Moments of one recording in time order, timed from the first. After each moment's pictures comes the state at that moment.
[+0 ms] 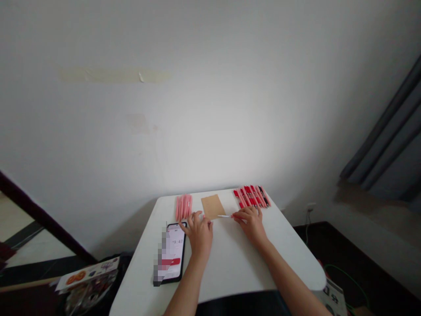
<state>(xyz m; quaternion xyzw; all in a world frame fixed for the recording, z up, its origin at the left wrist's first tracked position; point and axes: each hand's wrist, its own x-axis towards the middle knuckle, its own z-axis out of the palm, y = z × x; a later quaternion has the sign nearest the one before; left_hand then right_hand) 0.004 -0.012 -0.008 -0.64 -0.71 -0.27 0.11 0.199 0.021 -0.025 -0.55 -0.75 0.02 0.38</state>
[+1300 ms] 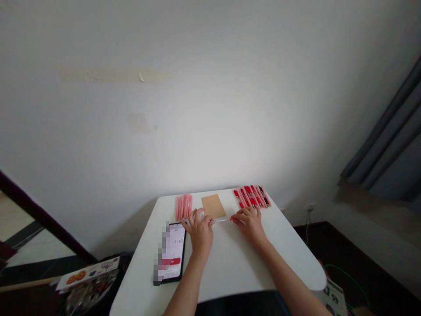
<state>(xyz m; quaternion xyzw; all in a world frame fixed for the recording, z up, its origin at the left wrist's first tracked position) 0.006 -0.011 -0.002 -0.65 -0.69 -0.31 0.09 0.198 0.020 -0.027 -0.53 -0.77 0.00 0.36</state>
